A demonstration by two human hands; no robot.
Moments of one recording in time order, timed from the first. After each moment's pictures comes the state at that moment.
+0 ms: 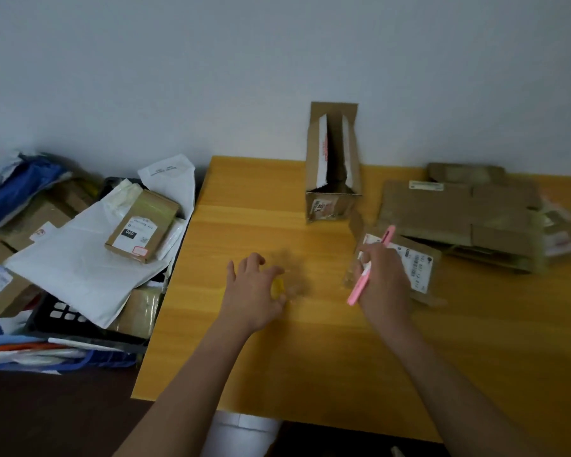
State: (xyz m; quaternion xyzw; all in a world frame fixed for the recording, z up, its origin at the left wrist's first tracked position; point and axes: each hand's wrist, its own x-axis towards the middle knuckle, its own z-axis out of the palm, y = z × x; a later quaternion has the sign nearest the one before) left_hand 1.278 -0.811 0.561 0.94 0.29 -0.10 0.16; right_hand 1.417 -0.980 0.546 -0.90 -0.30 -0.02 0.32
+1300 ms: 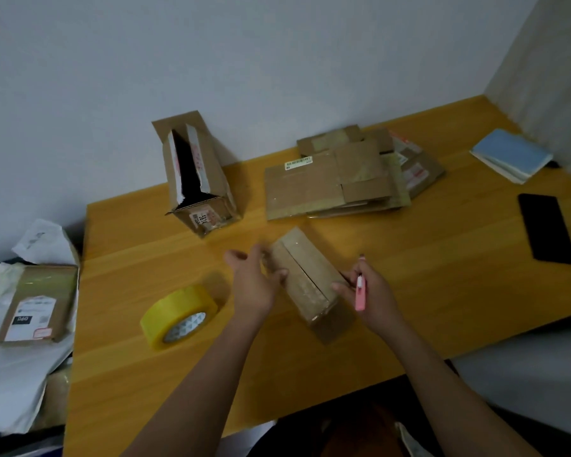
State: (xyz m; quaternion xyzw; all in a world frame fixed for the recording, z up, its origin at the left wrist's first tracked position) left_hand 1.398 -0.956 0.549 0.88 0.29 0.00 0.39; right_hand 1.441 -1.160 0.520 -0.83 -0.07 0.21 0.51
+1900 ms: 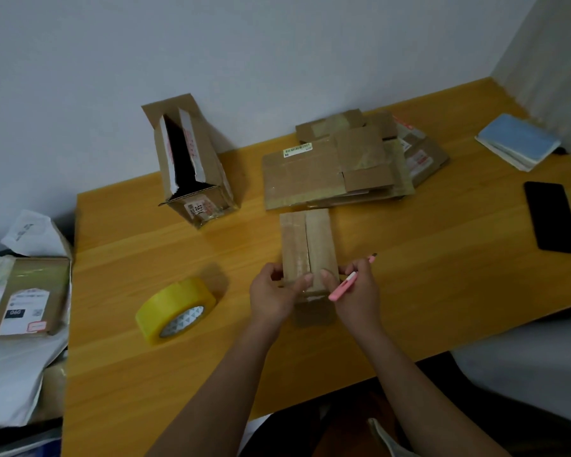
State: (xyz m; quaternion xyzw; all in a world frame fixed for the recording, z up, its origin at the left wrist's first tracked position) left_hand 1.385 -0.986 0.527 0.73 0.36 -0.02 0.58; right_hand 1.416 -1.121 0.516 -0.83 0.05 0.11 0.55
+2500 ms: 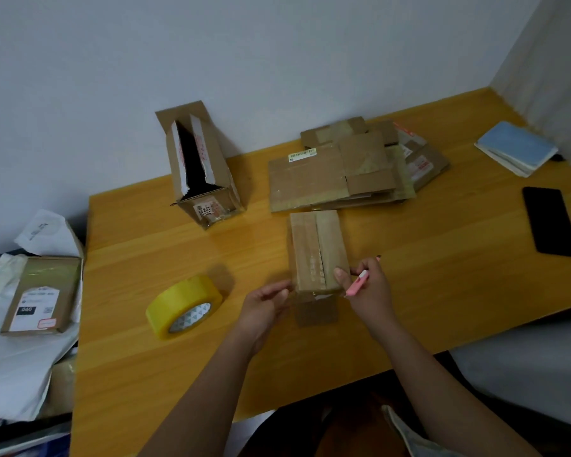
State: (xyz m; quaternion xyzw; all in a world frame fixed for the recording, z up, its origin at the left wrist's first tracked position) left_hand 1.356 -0.959 0.516 0.56 0.39 -0.14 0.71; right_hand 1.425 -1.139 0.519 -0.81 0.05 0.15 0.57
